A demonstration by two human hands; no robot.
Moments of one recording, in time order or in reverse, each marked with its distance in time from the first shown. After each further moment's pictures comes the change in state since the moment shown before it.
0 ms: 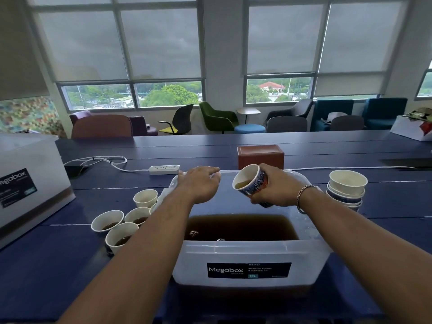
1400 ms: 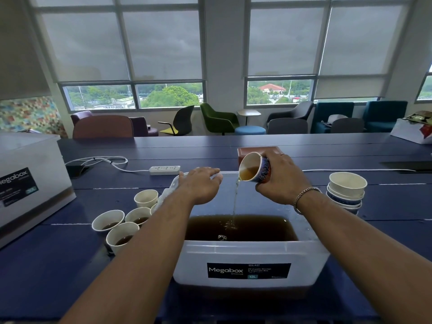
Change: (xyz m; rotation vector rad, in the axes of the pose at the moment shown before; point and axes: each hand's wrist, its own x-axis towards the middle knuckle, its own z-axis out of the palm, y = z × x) left_hand 0.001 -0.004 0.002 0.033 -0.002 0.017; right_hand 0.008 0.008 0.002 -0.275 0.427 -0.134
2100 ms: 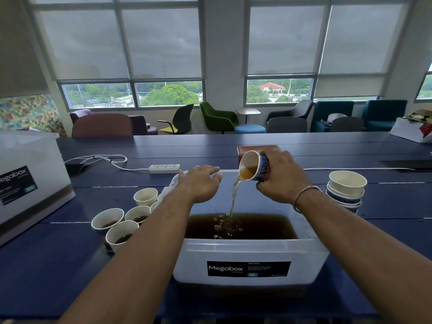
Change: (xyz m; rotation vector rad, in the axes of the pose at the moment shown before) left_hand 0.000 -0.001 0.000 -0.018 -0.002 0.000; right_hand 0.000 -0.002 -0.001 -0.075 0.011 -0.020
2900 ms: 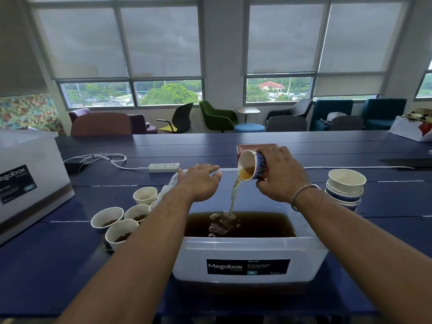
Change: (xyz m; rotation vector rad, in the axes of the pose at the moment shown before) left_hand -0.003 0.001 -0.002 0.020 -0.014 0.003; right_hand -0.001 -0.004 0.000 -0.117 0.015 -0.038
